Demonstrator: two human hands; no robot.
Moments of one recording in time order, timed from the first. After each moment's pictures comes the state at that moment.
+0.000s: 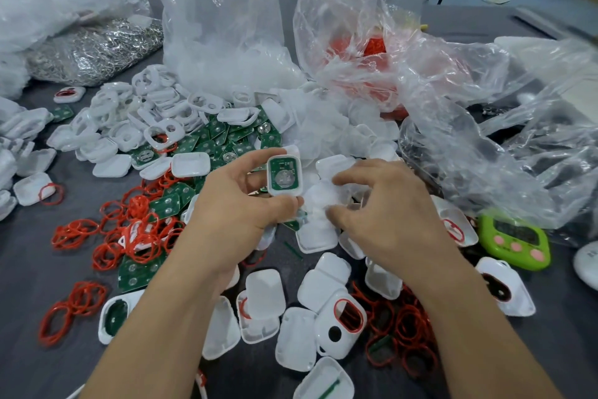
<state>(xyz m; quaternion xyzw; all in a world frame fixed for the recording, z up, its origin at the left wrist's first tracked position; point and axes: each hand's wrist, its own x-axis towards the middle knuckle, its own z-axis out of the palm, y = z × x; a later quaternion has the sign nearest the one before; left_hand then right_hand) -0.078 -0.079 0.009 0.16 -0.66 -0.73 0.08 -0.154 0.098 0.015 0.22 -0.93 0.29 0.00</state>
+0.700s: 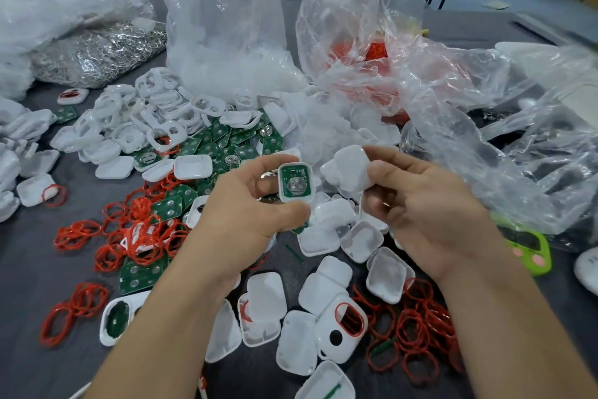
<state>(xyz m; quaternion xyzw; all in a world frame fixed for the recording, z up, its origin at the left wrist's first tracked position) -0.077 -0.076 0.011 0.14 -0.66 -0.73 0.06 -0.168 0.111 0.028 0.02 -0.59 0.78 -0.23</state>
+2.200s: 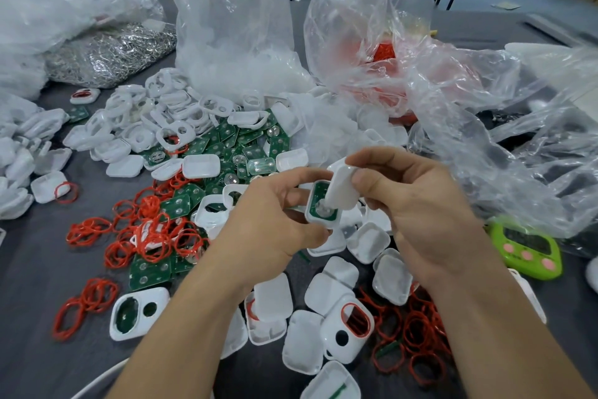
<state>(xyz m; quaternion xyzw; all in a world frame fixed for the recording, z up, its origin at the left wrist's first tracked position) -0.079 -0.062 0.016 0.10 -0.74 -0.67 0.01 -0.153 0.099 0.031 0.14 -0.64 0.74 -0.15</state>
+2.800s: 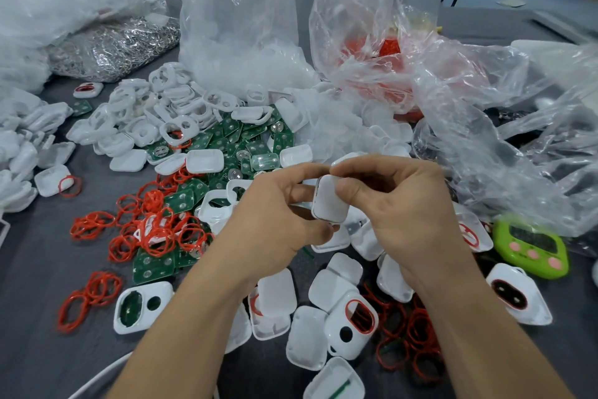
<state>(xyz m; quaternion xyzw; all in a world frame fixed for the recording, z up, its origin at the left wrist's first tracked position) -0.077 -0.061 0.019 0.12 -0.75 -0.65 0.00 -0.147 0.089 0.018 0.18 -0.75 0.63 -0.06</state>
